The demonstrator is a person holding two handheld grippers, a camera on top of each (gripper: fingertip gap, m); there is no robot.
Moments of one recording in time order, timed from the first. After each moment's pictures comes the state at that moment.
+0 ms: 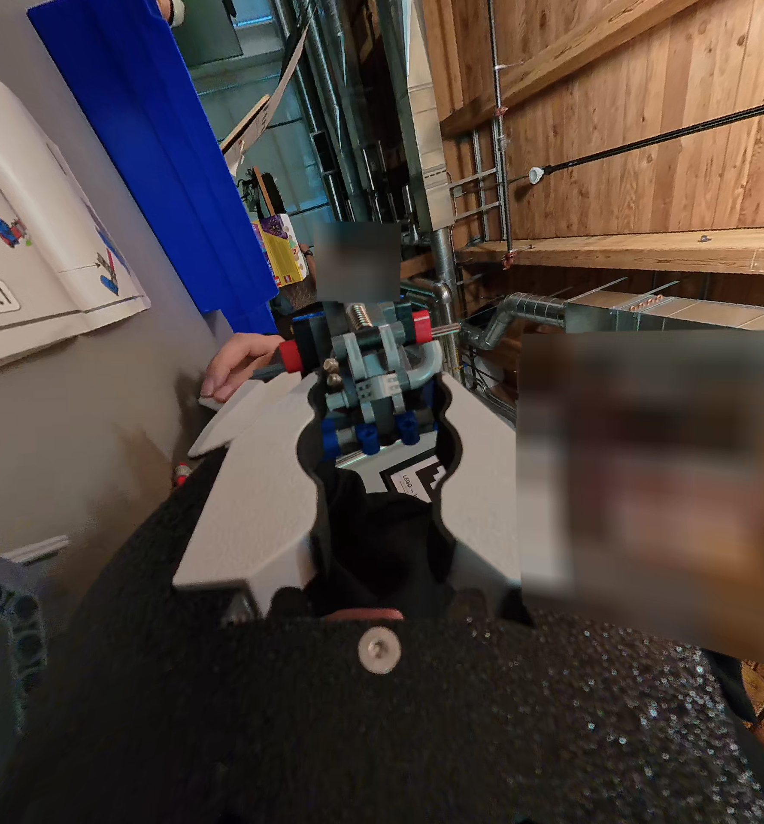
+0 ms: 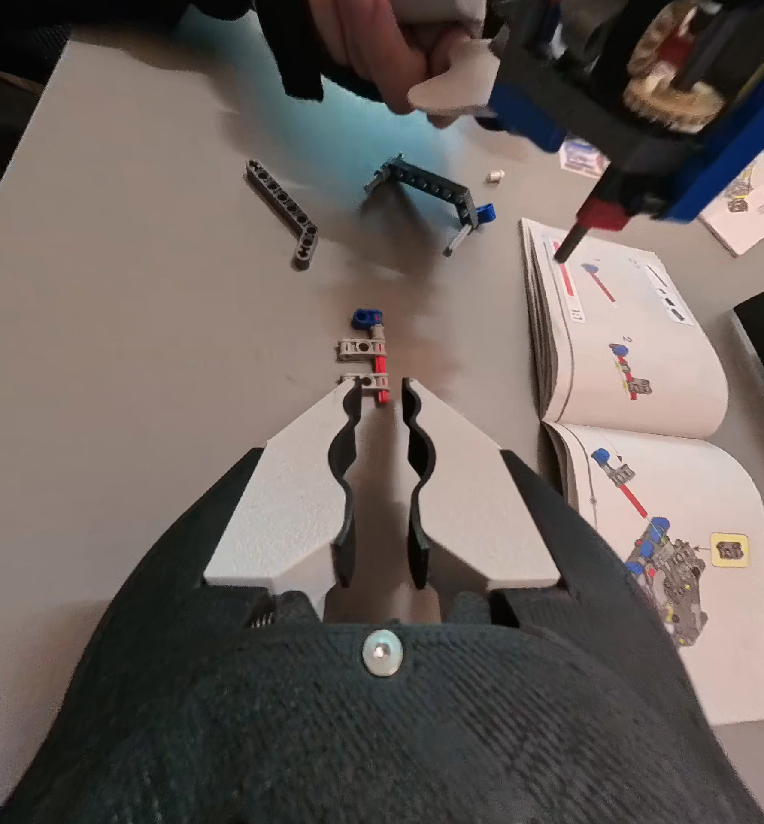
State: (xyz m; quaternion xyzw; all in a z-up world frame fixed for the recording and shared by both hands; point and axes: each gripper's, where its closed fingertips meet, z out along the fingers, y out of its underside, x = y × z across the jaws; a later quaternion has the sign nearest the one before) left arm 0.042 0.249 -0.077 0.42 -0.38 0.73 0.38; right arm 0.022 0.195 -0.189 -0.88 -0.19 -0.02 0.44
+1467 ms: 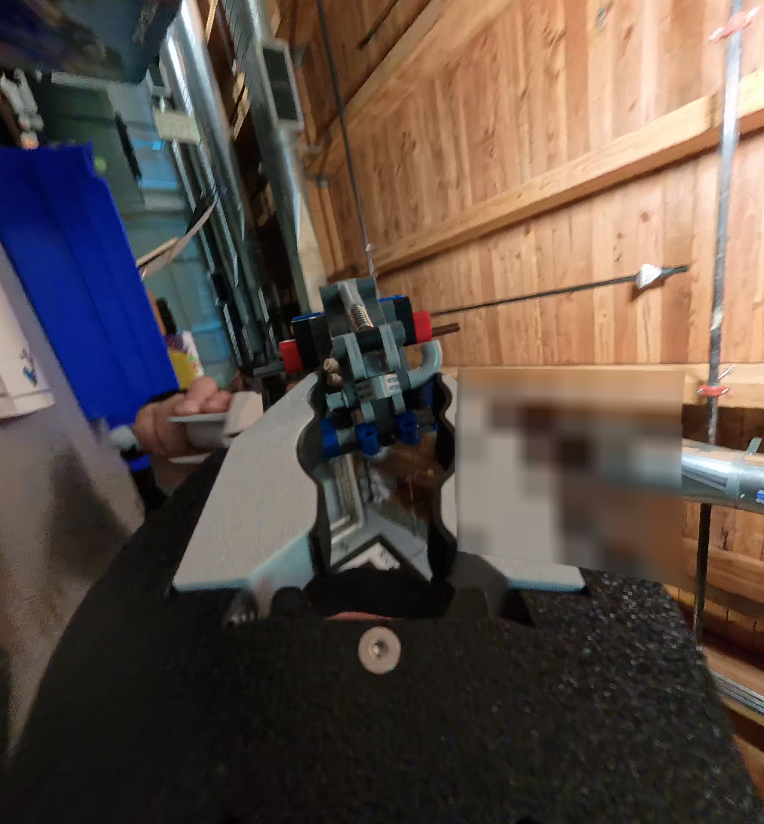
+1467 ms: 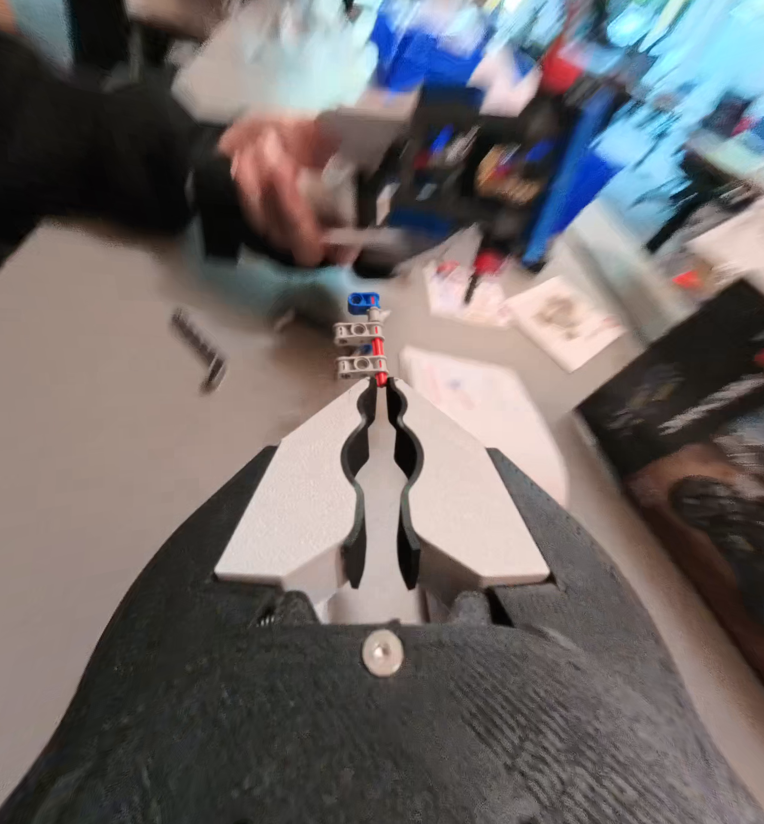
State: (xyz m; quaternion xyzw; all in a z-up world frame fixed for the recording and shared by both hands) left arm 0.066 0.301 -0.051 0.40 -0.17 0.81 0.40; right arm 0.058 0.229 -0.121 -0.80 -0.17 -0.05 0.58
